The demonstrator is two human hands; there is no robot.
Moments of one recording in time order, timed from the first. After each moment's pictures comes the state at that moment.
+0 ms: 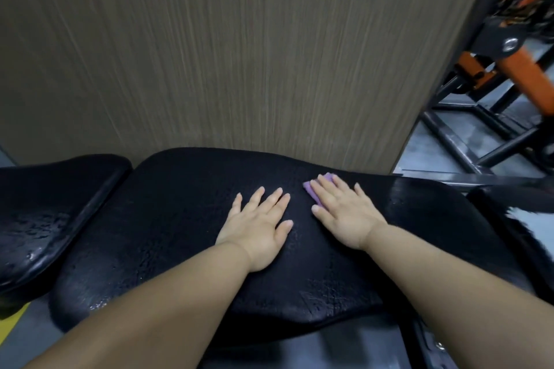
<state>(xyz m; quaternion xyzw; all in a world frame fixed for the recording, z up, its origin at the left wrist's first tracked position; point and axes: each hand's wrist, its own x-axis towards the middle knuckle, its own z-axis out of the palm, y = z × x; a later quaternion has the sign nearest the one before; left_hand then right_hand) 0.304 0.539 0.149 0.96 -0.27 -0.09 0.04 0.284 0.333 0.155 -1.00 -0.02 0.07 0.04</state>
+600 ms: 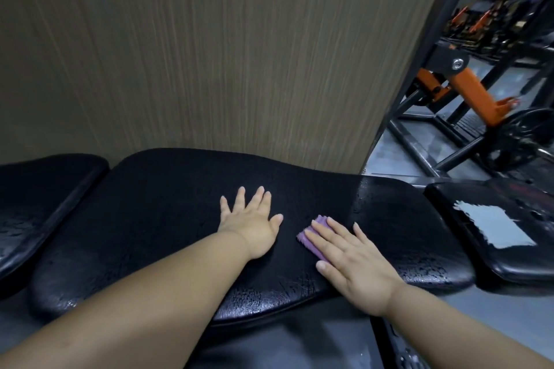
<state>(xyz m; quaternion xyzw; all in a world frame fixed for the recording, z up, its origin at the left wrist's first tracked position) 0.291 0.512 0.158 0.96 -0.22 -0.14 0.06 0.167 0.319 0.147 -0.99 -0.09 0.03 0.04</state>
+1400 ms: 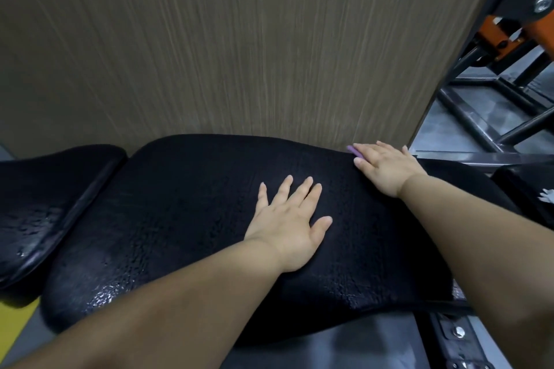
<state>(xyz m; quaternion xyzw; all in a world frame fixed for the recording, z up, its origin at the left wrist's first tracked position) 0.290 0.496 0.144 0.95 -0.29 -0.09 0.05 0.335 0.246 0.148 -0.99 0.08 0.06 0.05</state>
